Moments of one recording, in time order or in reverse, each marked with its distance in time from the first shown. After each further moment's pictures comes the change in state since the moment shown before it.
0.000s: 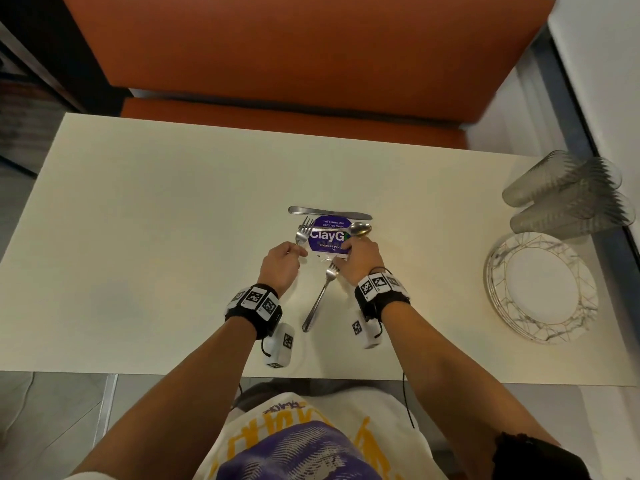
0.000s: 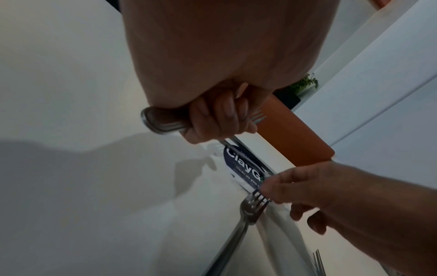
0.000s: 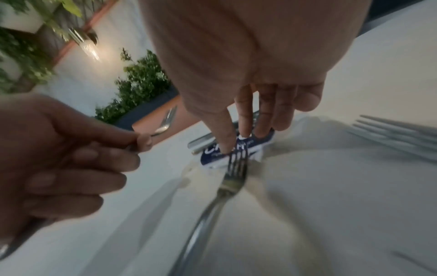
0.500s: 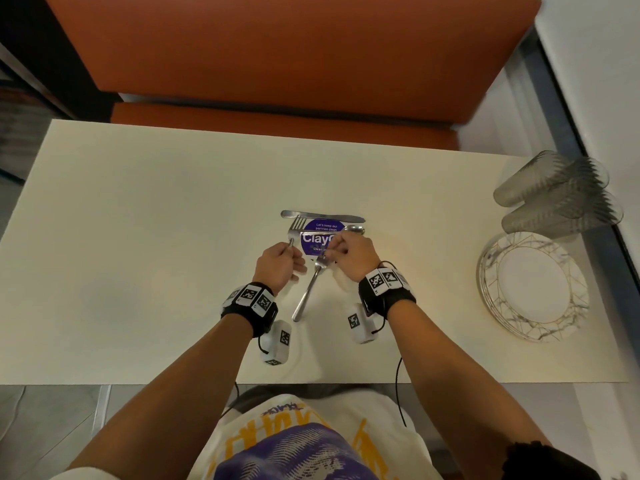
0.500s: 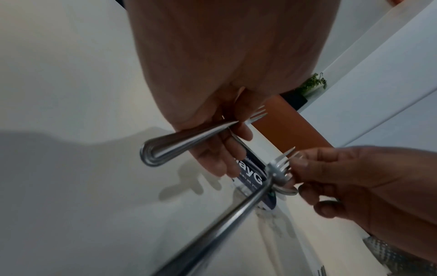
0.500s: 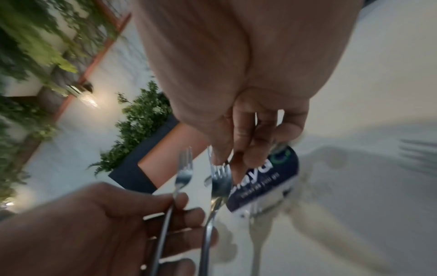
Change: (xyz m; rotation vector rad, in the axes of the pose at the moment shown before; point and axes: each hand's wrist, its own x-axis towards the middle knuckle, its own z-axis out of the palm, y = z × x) left_hand 0.015 0.001 0.006 -0.131 -0.041 -0.037; right_hand -0.009 -0.010 -0.035 0.310 -0.022 -0.166
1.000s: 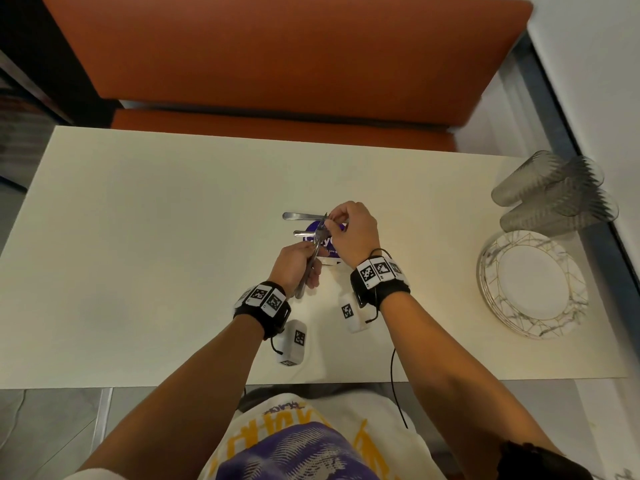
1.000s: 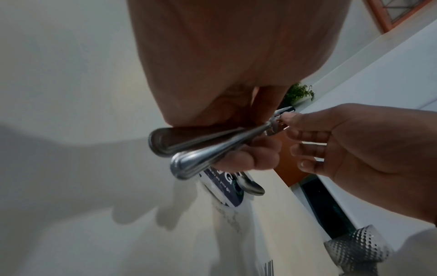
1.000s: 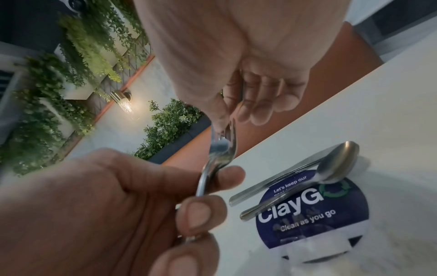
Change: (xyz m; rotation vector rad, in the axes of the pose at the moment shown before) left_hand -0.022 0.022 0.013 -0.150 -0.224 0.033; right_hand 0.006 -0.039 -0.008 0.035 0.350 -0.168
